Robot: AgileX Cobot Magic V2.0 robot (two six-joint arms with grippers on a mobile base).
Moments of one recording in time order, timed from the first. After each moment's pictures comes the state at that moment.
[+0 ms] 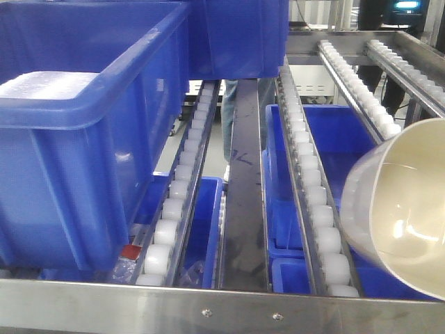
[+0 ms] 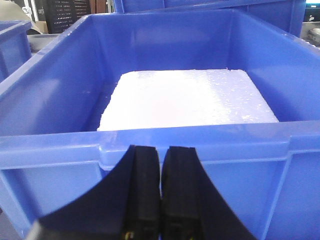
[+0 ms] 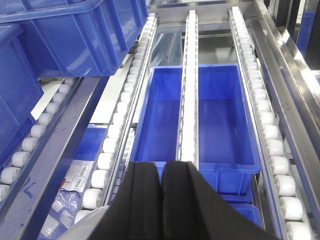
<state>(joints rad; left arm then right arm) -0.16 -0.01 0.01 -0.07 0.08 0.10 0.07 0.54 -0.42 0.00 0.12 0.15</state>
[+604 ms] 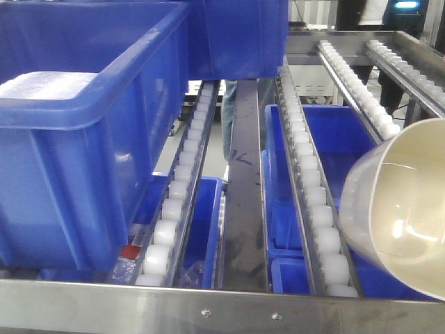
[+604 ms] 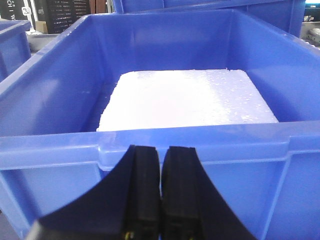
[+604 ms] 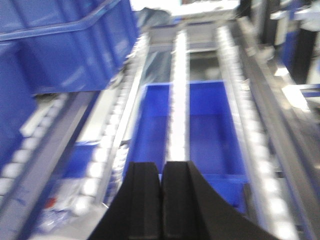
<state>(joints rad) -0.16 -0.01 0.01 -0.07 0.08 0.10 -0.01 0.28 -0.24 0.00 0.12 0.15</state>
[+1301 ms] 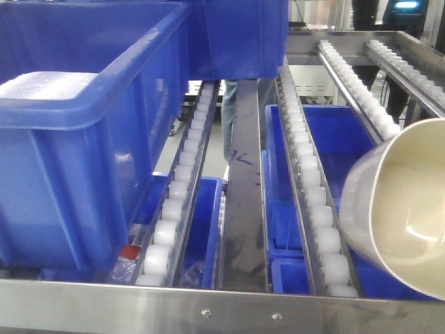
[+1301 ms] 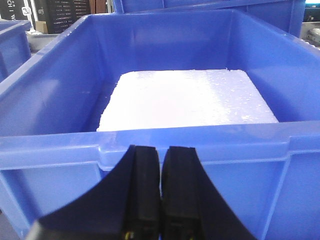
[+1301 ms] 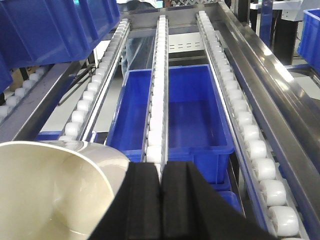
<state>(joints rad) -0.16 -0.01 0.01 -0.07 0.08 0.10 -0.03 -0.01 0.03 0.00 0.10 0.15</state>
